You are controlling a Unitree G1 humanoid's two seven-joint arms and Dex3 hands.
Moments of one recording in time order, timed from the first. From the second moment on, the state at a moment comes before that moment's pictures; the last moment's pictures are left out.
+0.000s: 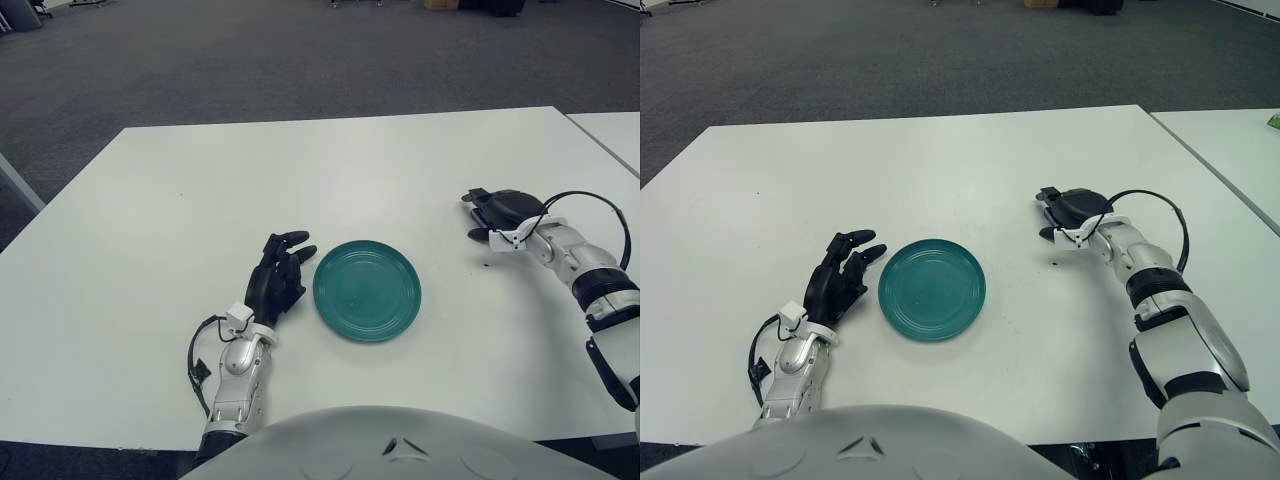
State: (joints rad) left arm 0.25 -0.08 -0.08 0.15 -0.15 -0.23 -0.19; right arm -0.60 -0.66 0.48 1.02 -0.89 -0.40 -0.17
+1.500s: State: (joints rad) left arm 0.19 -0.10 -0.02 0.25 -0.22 -0.27 -0.24; right arm -0.58 -0.63 0.57 1.18 -0.81 -0.31 -0.34
